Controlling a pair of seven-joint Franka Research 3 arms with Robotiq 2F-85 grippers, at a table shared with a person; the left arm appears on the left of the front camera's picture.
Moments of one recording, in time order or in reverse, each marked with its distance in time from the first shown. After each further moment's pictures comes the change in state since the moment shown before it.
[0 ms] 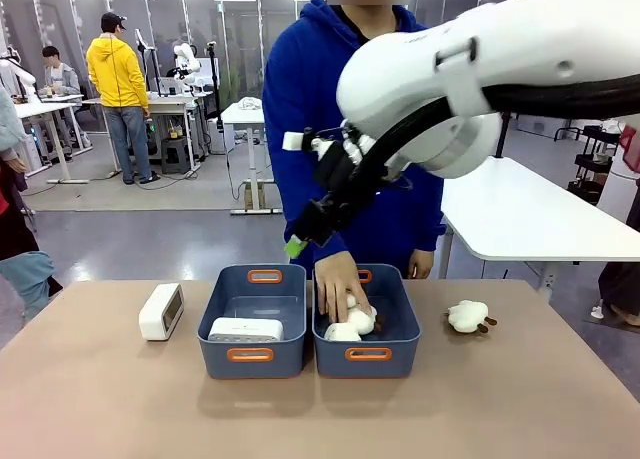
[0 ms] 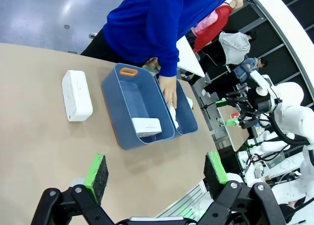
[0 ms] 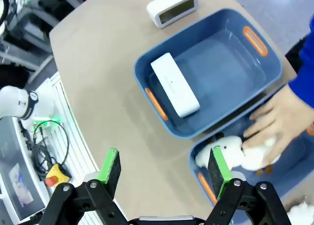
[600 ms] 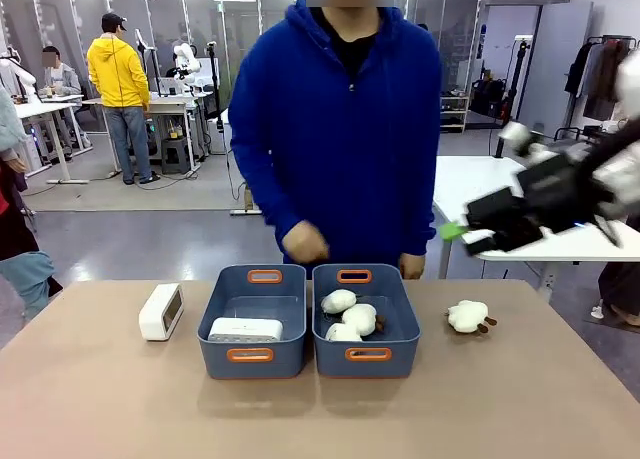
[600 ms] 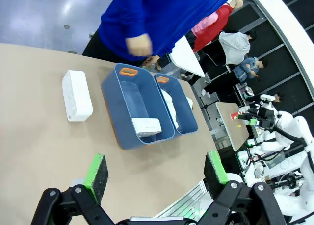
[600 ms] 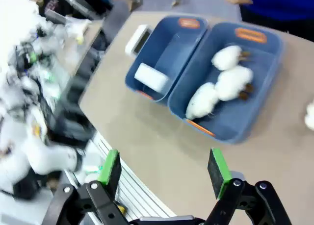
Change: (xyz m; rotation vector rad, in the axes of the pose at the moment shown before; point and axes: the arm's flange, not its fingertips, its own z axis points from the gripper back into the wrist) left arm 0.000 0.000 0.000 0.000 0.000 0.000; right arm -0.221 -0.079 0.133 0.113 -0.400 -0.542
